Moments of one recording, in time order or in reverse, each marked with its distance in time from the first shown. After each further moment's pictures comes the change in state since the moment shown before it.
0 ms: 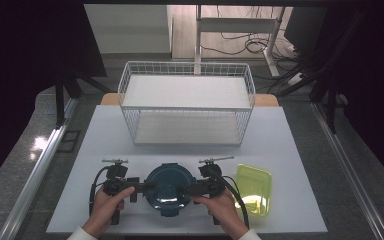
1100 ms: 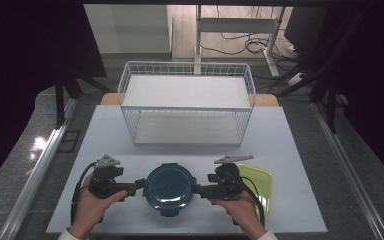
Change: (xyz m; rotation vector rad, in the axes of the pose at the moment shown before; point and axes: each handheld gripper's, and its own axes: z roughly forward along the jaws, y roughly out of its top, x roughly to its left) left arm -0.027 0.002 -0.042 -0.091 0.303 0.285; right arm -0.002 -0.004 -0.056 -0.103 -0.030 -0.196
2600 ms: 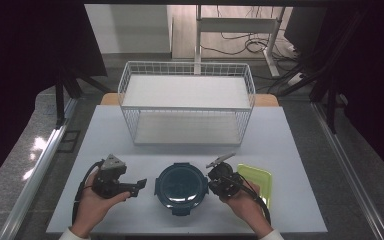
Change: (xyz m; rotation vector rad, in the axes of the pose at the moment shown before) left arm -0.008 0.003 0.003 0.009 0.044 0.100; right arm -0.005 0.005 0.018 0.275 -0.288 -0.212
